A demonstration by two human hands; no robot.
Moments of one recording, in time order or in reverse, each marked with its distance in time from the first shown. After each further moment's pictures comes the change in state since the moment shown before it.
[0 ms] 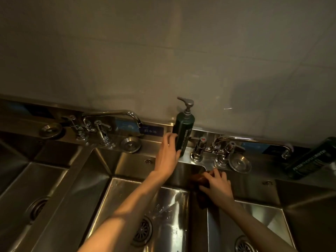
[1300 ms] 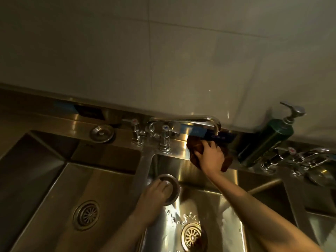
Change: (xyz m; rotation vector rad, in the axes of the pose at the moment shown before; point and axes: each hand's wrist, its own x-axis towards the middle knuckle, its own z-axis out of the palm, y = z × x) left_hand -0.095 -0.259 -0.129 0.301 -0.168 0.385; right_hand 0.138 -0.271 0.032 0.062 0.365 0.142
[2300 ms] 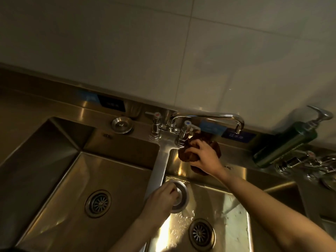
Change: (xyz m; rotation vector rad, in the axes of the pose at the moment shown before) left_hand -0.043 -0.004 -0.015 -0.175 -0.091 -0.134; right_hand -0.009 -0.034 0.015 0.070 -0.239 -0.609
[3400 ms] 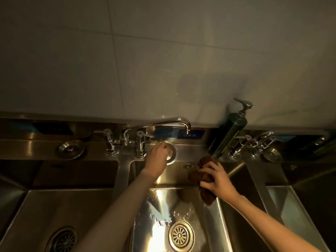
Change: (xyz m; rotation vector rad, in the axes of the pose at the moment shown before) left_hand 0.181 0.036 -0.007 0.073 0.055 0.038; right_hand -0.149 0.062 -0.039 0.230 0.130 0.365
